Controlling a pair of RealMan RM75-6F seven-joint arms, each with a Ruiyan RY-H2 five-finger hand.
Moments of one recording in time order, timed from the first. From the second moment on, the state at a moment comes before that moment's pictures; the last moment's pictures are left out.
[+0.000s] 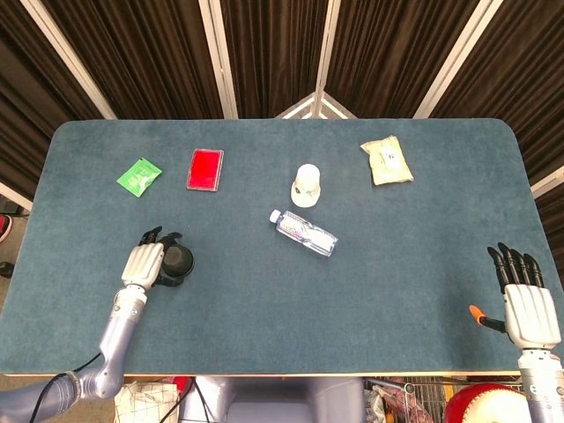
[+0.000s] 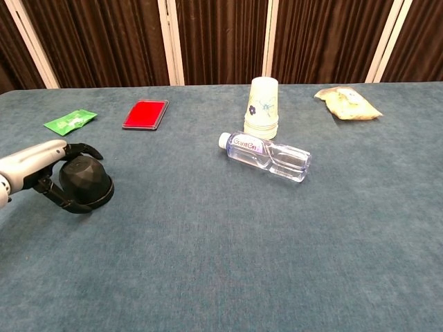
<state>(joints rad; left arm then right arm) -0.52 -1.68 -0.19 -1.34 1.04 1.05 0.21 0.10 -1.16 0.09 -1.59 -1.44 1.45 -0.05</state>
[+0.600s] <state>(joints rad) -0.50 -1.63 -0.22 -1.44 1.08 1.12 0.21 0.09 -1.16 0.09 -1.61 -1.43 1.45 -0.06</state>
